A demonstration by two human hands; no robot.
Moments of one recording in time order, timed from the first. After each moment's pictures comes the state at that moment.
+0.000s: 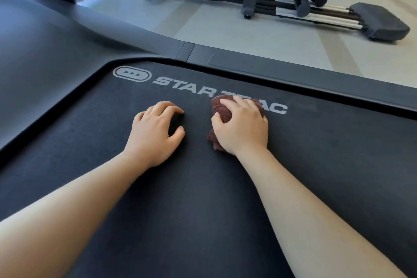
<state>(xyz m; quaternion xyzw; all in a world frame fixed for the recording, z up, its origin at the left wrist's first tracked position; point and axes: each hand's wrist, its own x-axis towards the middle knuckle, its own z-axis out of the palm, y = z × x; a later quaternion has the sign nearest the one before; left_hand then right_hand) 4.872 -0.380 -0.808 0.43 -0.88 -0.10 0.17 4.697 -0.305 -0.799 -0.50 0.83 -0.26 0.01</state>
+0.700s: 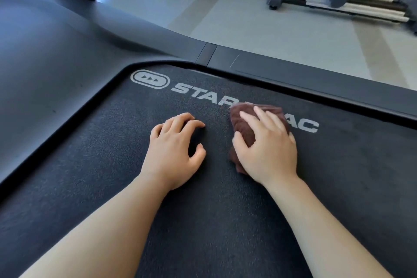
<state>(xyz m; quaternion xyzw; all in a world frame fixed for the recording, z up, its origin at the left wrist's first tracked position) 4.867 -0.381 -0.809 0.45 -0.87 -0.10 0.17 4.692 -0.309 -0.800 -0.53 0.81 -0.25 -0.01</state>
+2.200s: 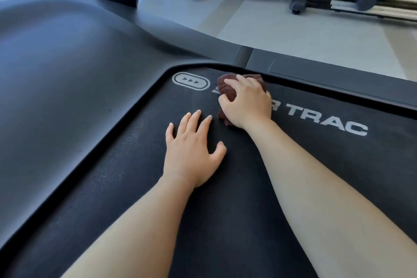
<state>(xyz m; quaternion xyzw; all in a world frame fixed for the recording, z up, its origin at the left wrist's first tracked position) 4.915 -0.399 -0.818 0.52 -0.84 -0.08 0.13 4.757 -0.444 -0.790 -0.57 0.79 -0.23 0.03</state>
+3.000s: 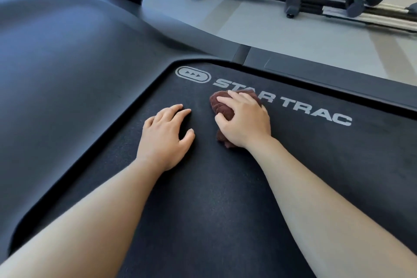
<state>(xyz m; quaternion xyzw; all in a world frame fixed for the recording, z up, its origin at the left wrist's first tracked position) 4.972 -0.407 -0.813 0.51 -0.84 -0.07 0.16 4.786 -0.374 -0.790 -0.61 0.76 -0.23 0.05</state>
